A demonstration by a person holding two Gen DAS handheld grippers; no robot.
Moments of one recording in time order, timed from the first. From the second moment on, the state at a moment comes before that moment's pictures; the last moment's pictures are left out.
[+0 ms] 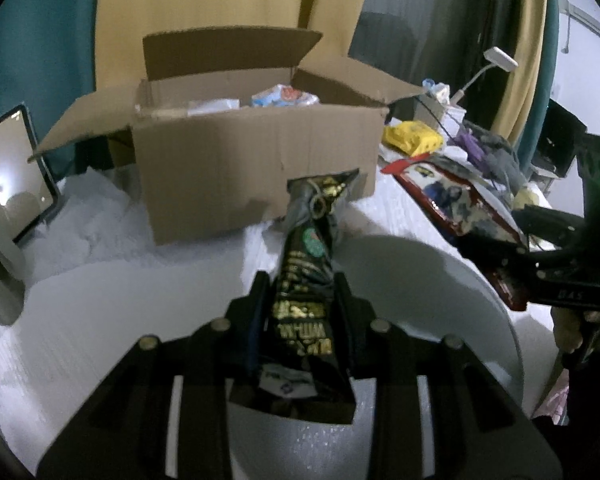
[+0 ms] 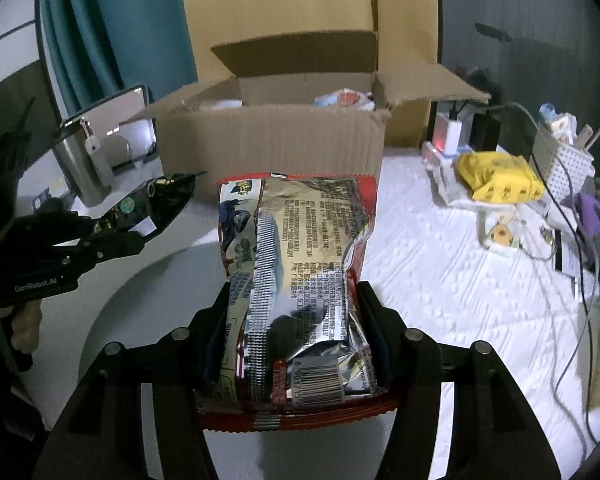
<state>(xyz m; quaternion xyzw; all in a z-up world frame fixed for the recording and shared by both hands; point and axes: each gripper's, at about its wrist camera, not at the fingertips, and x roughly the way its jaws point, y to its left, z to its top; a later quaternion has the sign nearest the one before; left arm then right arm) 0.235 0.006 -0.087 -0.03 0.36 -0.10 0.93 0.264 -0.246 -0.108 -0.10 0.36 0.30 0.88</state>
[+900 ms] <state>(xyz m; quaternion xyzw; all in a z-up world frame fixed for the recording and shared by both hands) 0.298 0.029 -0.040 -0.04 0.32 -0.08 0.94 0.329 -0.228 -0.065 -0.09 0.33 0.31 0.89</state>
